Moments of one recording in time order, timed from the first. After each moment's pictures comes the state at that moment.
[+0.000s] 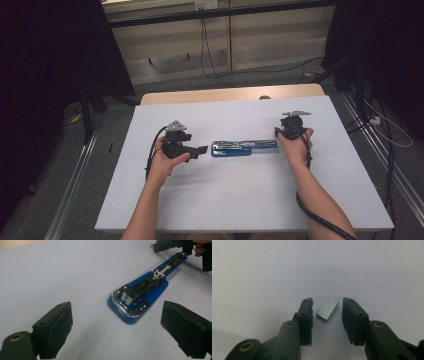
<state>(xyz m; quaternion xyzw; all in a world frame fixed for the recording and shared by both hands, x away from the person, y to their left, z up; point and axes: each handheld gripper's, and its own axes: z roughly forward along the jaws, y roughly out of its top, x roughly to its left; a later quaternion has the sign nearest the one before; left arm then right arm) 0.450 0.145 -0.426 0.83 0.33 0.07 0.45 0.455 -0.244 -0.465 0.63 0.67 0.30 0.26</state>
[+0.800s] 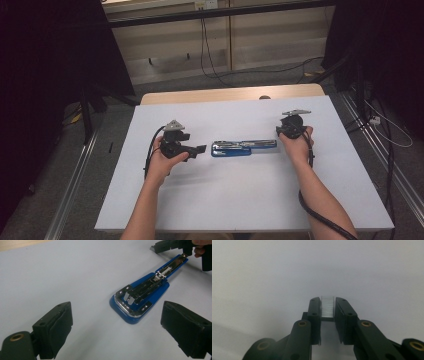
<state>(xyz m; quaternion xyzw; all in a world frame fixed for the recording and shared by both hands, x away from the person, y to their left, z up) 0.450 0.149 -0.424 0.82 0.33 0.07 0.45 0.458 -0.250 -0.465 0.60 0.69 0.31 0.26</state>
